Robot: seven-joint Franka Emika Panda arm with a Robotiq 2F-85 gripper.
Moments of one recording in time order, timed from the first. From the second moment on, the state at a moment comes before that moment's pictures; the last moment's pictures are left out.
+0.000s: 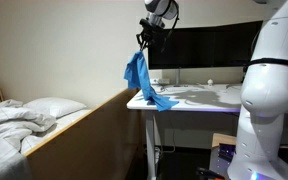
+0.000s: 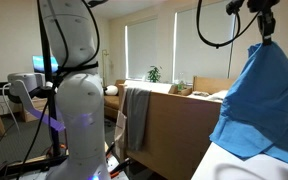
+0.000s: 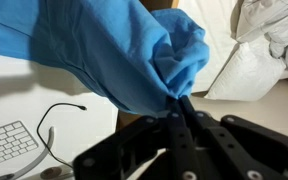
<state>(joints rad) -0.22 -0.14 -0.24 -1.81 0.17 2.17 0.62</state>
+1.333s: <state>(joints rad) 0.02 0.20 -0.02 -1.53 0.09 2.29 0.84</state>
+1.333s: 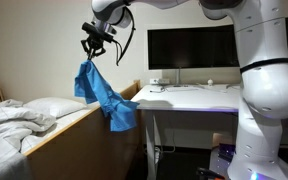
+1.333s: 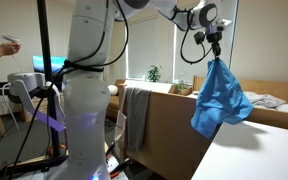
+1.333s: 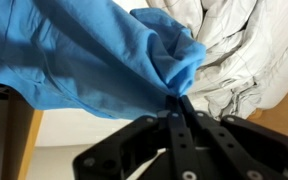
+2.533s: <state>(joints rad) 0.11 0.43 -0.06 -1.36 0.09 2.25 0.88</state>
